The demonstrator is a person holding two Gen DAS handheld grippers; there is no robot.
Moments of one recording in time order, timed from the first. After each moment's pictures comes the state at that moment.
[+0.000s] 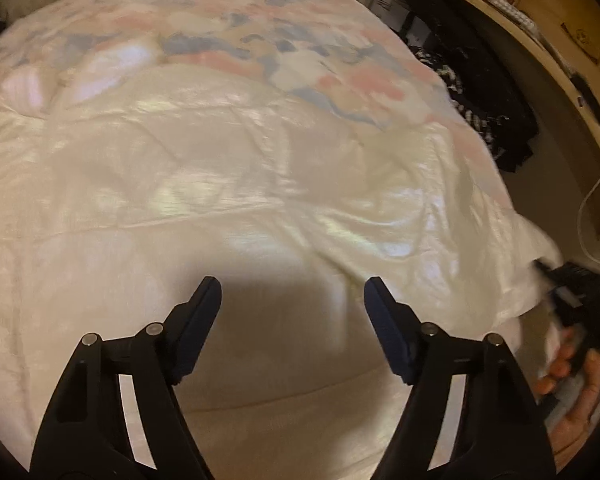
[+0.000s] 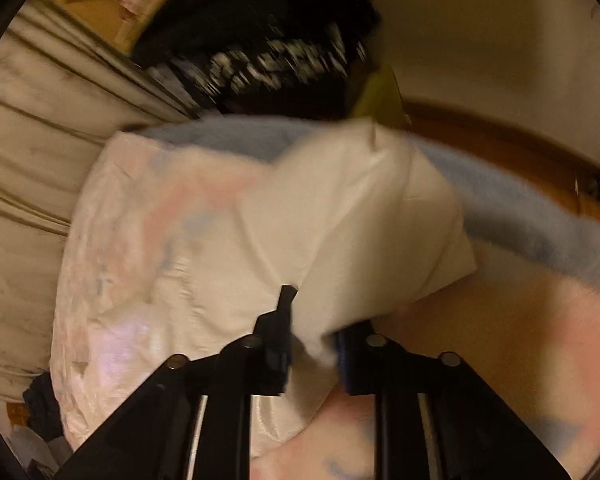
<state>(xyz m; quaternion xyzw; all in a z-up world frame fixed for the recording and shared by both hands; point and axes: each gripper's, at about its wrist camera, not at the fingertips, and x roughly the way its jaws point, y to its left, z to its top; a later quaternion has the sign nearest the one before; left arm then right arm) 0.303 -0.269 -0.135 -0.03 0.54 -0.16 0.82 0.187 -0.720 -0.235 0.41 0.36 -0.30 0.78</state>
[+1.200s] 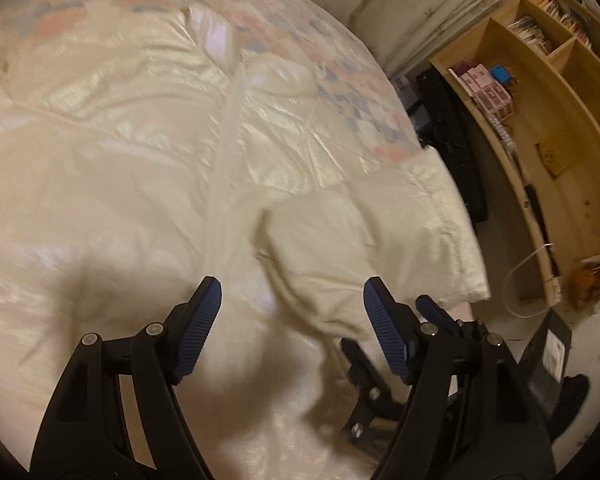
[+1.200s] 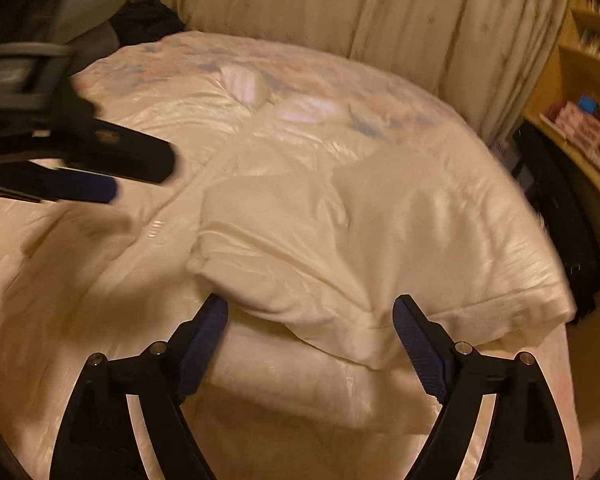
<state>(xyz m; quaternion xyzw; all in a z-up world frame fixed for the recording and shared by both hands) 0.236 -0.028 -0.126 -0.25 0.50 -0.20 0.80 0.193 -0.247 -0.187 -0.17 0.41 0.03 0.90</state>
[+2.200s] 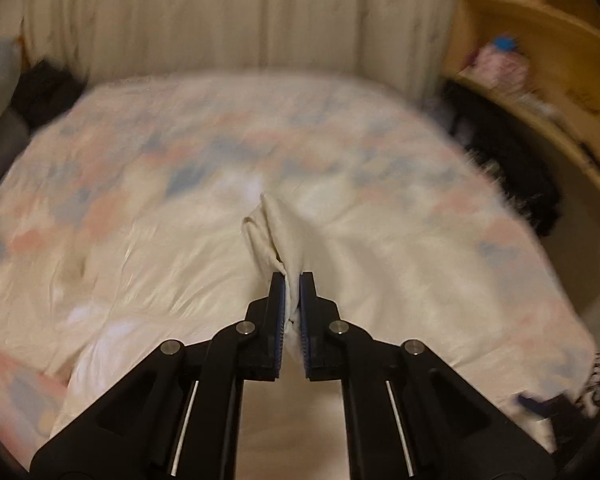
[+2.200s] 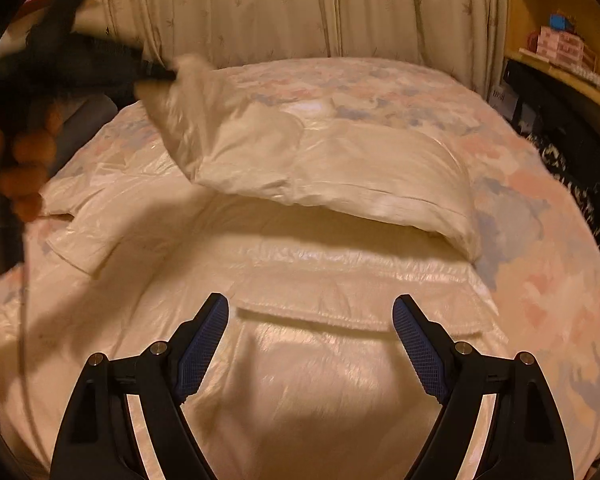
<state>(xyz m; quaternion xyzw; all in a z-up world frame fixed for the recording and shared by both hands) 0.303 -0.061 -0.068 -0.02 0.41 -0.08 0.91 0.104 -0.331 -0.160 0.00 0.42 0.05 0.91</state>
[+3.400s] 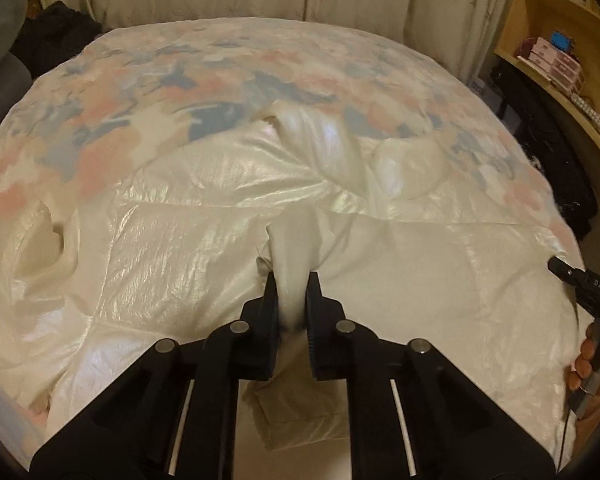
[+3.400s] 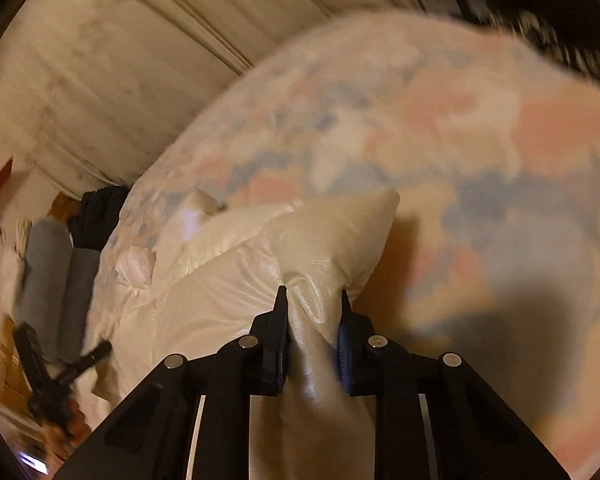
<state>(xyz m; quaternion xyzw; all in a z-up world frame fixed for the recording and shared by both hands) 0.394 -0.021 -0.141 -0.05 0.46 -0.05 0.88 0.320 -0.521 -0.149 0.26 0.41 0.02 0.87</state>
